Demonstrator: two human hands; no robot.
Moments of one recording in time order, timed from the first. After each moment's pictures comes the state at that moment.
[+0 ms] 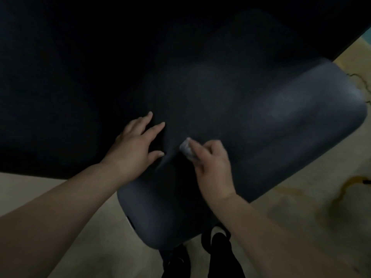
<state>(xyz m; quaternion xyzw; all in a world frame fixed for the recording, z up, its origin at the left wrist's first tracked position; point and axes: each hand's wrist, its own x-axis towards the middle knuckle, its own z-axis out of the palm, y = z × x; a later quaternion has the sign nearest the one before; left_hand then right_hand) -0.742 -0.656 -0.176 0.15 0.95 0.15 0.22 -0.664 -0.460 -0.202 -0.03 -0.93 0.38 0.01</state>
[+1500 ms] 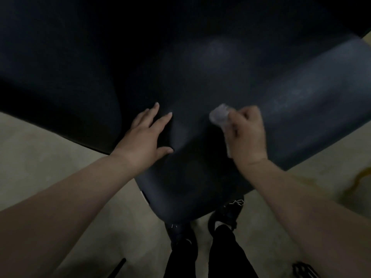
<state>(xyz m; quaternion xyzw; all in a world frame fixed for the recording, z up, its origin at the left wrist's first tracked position) -0.704 -0.674 -0.181 0.13 0.95 0.17 0.25 -0.679 -0.435 -0.205 -0.05 -0.95 0.30 0.07</state>
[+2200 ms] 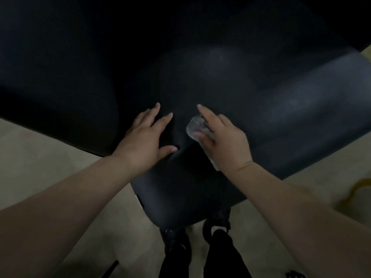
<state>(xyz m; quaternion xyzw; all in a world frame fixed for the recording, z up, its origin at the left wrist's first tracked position) -0.711 -0.663 -0.179 0.11 0.95 0.17 0.23 -0.690 -0.456 -0.193 0.07 -0.95 0.29 0.03</state>
